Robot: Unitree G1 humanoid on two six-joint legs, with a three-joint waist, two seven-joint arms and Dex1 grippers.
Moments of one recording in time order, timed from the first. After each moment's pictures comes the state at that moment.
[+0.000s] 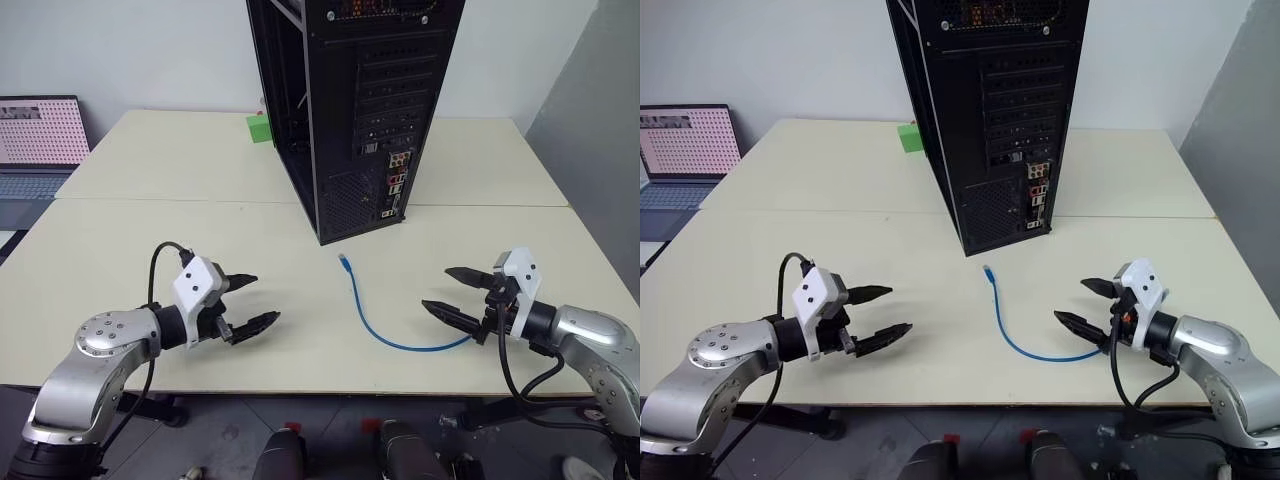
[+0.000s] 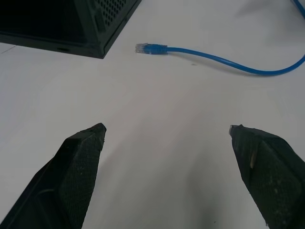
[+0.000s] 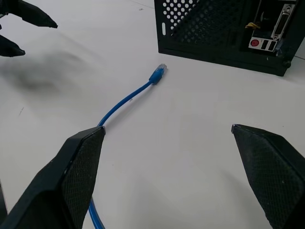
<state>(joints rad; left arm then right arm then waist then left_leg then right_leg) -0.03 0.78 0.15 -0.35 -0.44 0.48 -0.89 -0.07 -0.70 -0.13 -0.43 0.57 0.61 0.76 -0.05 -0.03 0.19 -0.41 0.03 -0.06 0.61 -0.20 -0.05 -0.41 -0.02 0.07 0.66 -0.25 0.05</state>
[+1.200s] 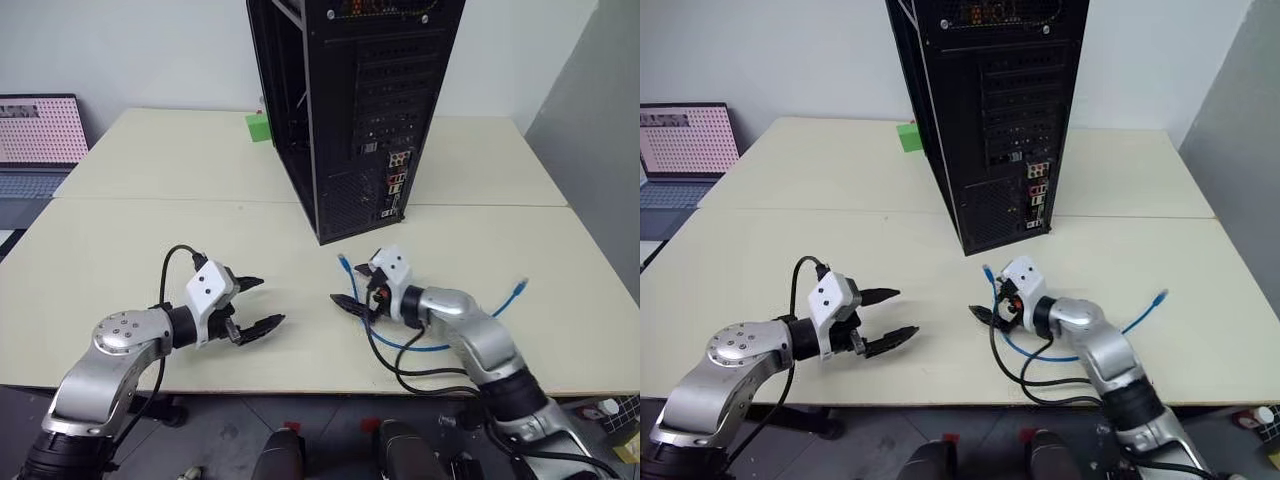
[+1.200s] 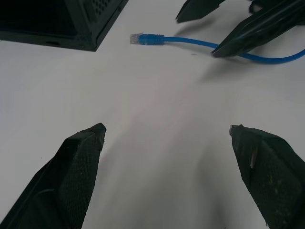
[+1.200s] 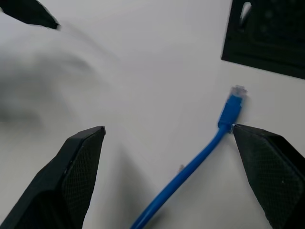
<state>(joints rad) -0.07 0.76 0.08 -0.28 -0.36 0.40 -0.89 -0.46 -0.25 0.31 0.03 0.19 0.55 0.54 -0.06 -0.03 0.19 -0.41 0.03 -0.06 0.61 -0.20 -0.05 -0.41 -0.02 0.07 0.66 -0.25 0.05</state>
